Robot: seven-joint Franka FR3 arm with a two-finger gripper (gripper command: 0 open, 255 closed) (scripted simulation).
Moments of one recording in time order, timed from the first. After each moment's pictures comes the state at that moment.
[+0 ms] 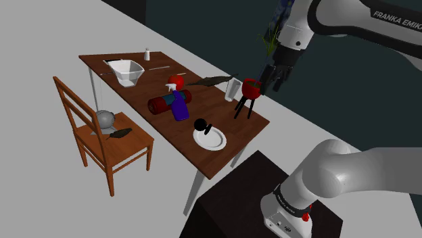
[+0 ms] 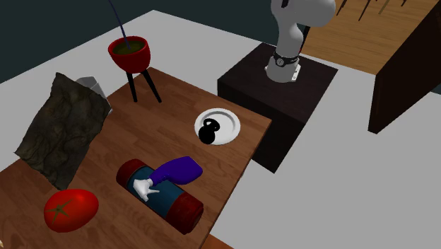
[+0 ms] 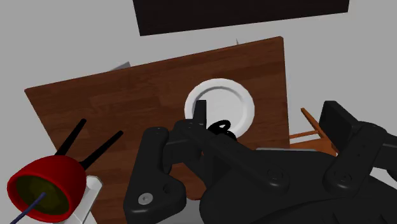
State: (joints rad) arm 0.01 -0.79 -0.02 -2.36 -0.03 1.51 0.08
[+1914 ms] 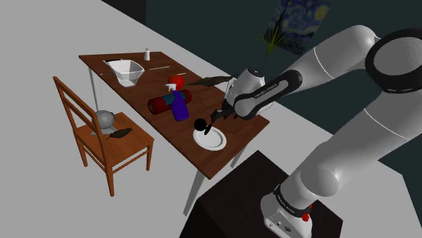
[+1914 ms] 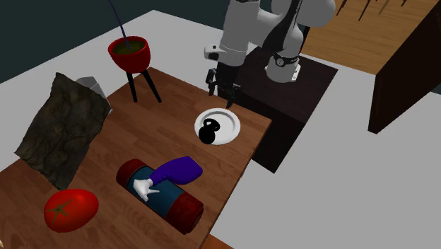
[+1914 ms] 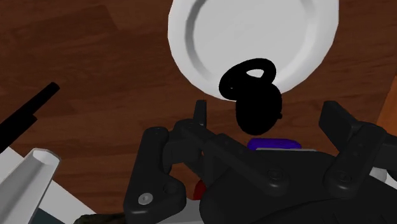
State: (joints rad) arm -0.05 -0.08 -0.09 -2.70 -0.14 2.90 0.09
